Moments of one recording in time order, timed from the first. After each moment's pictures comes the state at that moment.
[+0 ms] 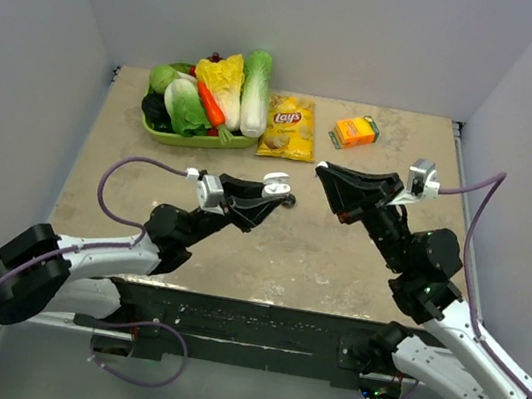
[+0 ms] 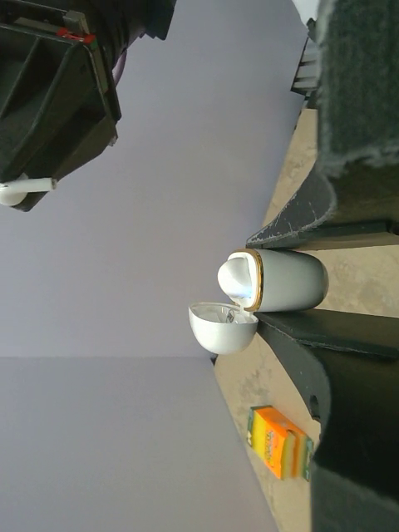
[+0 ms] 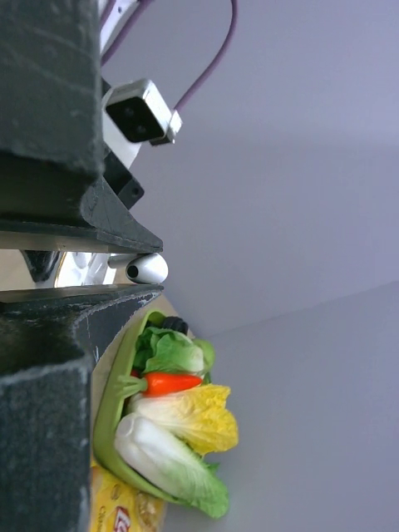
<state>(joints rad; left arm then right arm) -0.87 1.19 0.42 1.28 0.12 -0.20 0.77 0.73 0.78 0.38 0.00 0.39</state>
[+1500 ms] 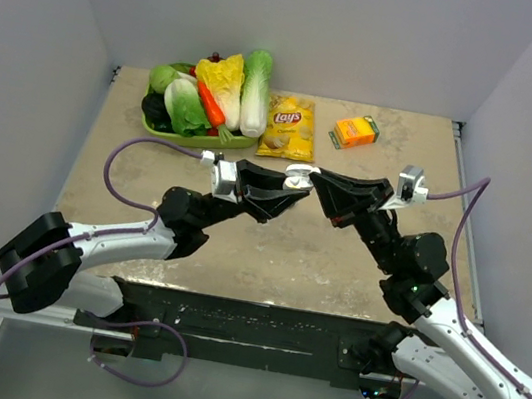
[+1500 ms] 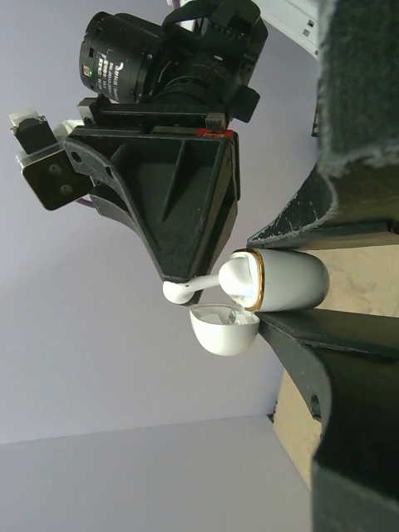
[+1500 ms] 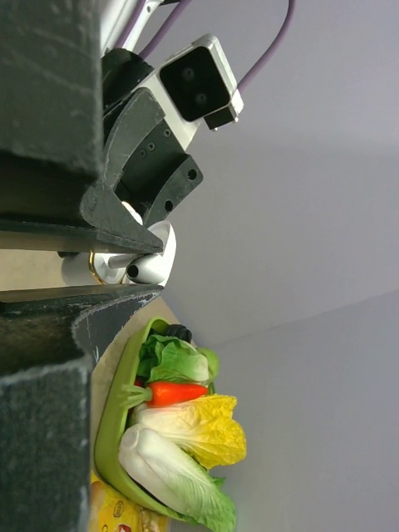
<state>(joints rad) -0.87 1.31 0.65 1.29 0.33 -0.26 0.77 0.74 0.67 0.53 -0.03 0.43</state>
